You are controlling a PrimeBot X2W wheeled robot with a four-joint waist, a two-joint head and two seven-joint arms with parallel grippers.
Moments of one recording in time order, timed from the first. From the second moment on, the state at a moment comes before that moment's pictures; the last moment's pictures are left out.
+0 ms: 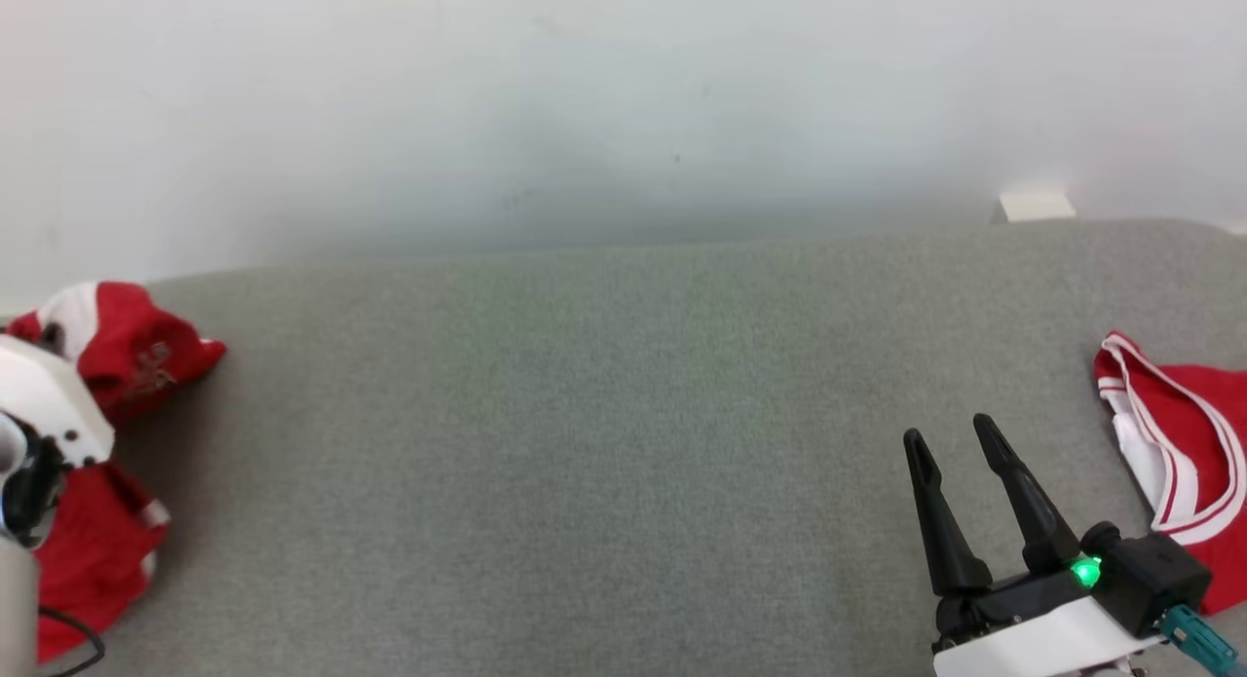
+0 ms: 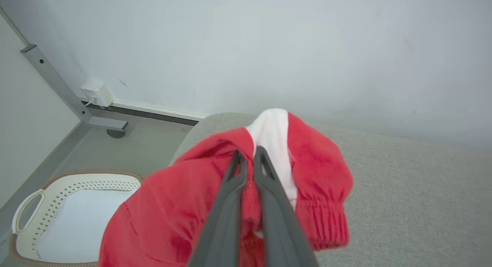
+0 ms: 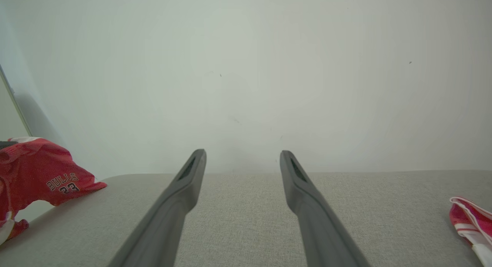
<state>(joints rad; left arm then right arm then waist) -0.71 0.47 0.08 0.85 -0.31 -0.11 0.20 -0.17 -0.12 0.27 0.15 0.43 0.13 -0.26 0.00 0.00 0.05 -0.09</state>
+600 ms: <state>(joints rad) -0.70 0.34 -0.18 0.34 -0.43 -0.13 0.33 -0.12 -0.13 0.20 0.12 0.43 0.13 -0.26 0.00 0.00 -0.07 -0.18</state>
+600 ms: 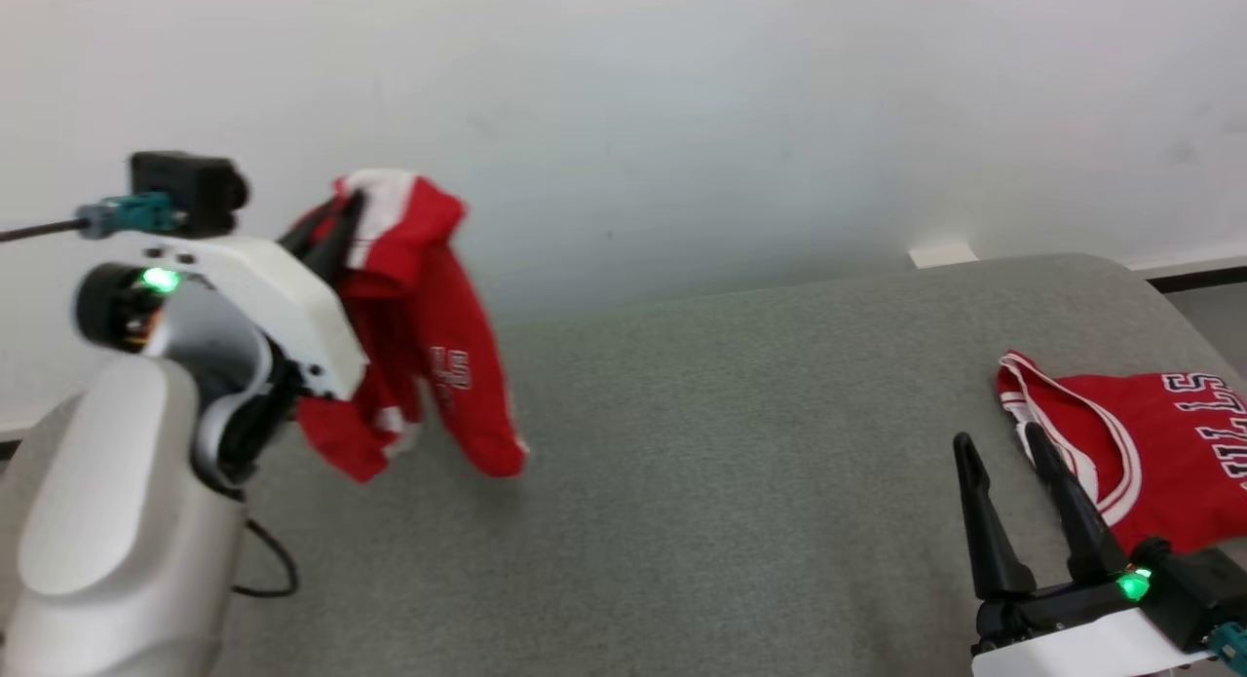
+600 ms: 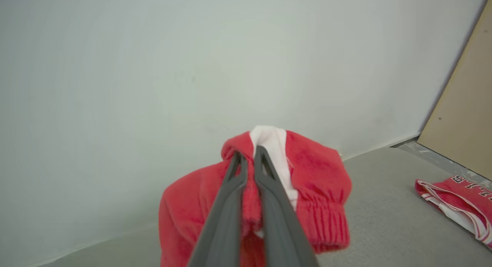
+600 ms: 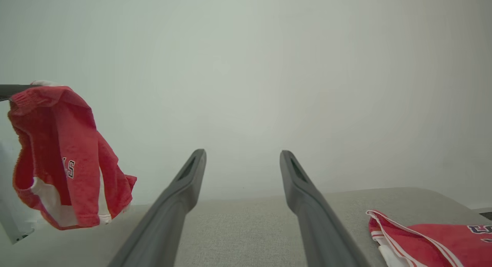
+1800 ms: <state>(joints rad) -0.53 0.08 -0.45 0.83 -0.38 -0.11 -0.21 -0.12 -0.15 0.23 0.15 0.44 0.13 -0.26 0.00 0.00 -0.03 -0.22</state>
